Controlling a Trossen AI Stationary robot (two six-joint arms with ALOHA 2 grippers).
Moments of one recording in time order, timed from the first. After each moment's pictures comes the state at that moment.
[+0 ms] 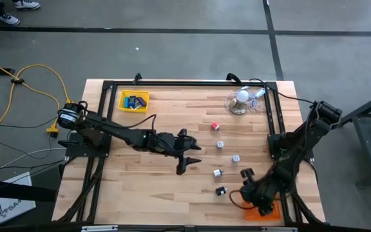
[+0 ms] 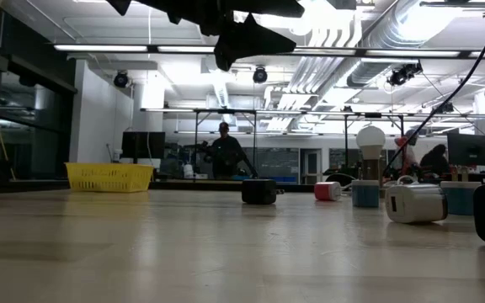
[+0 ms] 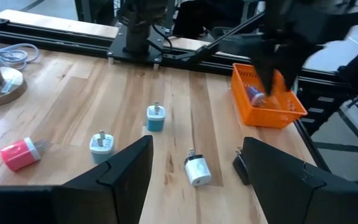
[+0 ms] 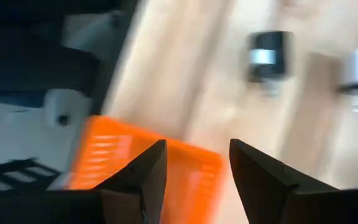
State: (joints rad) left arm -0.21 1.62 1.05 0.29 -0.13 -0.24; right arm 0.89 1.43 0.97 -0.62 0.07 0.59
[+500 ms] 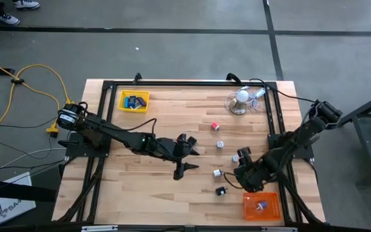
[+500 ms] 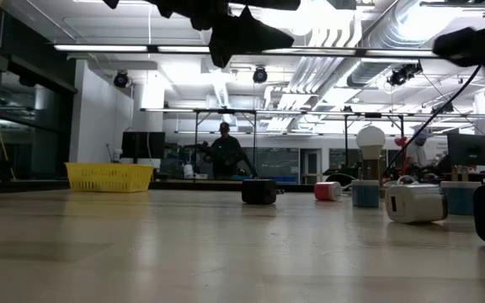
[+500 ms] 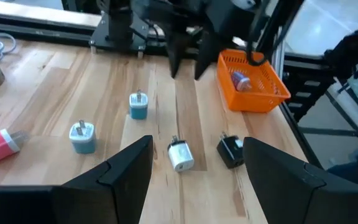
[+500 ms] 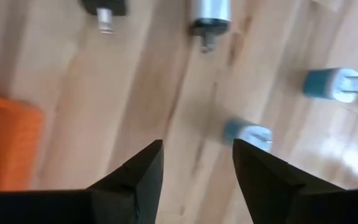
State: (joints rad) left arm -0.26 1.62 1.05 0.25 -0.13 -0.24; right arm 0.69 1.43 0.97 -0.95 0.24 0.36
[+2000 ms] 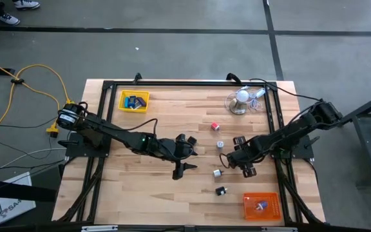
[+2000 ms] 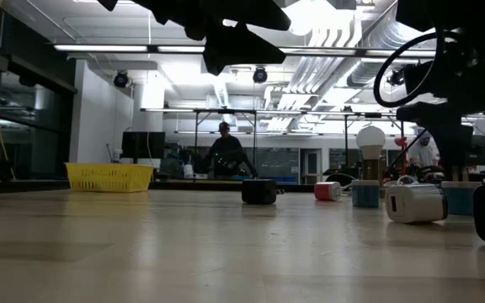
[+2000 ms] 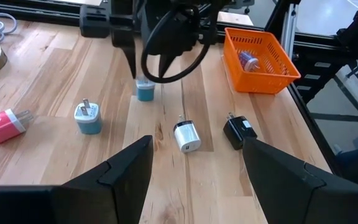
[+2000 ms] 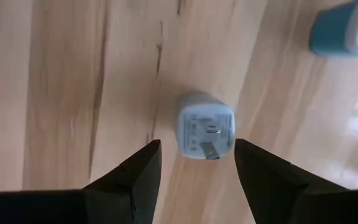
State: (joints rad) left arm -0.26 1.62 1.05 0.18 -0.13 -0.24; right arm 0.37 1.43 0.77 -0.80 0.09 0.15
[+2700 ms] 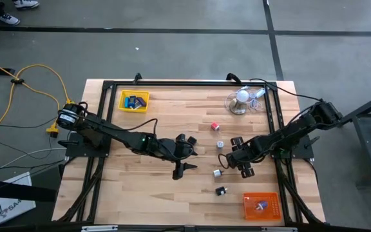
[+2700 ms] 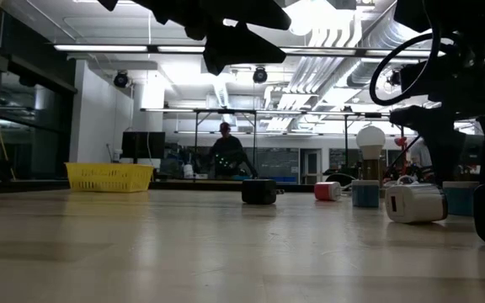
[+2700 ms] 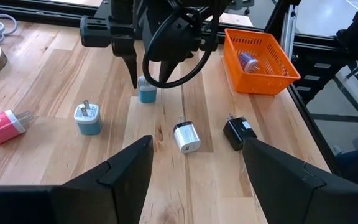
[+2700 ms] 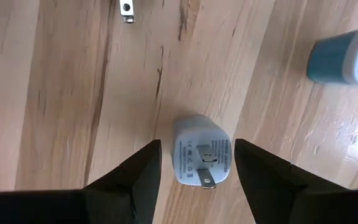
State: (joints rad) left arm -0.26 1.62 1.05 0.19 -0.13 -0.24; right arm 0.37 1.43 0.74 -0.68 0.09 0.13
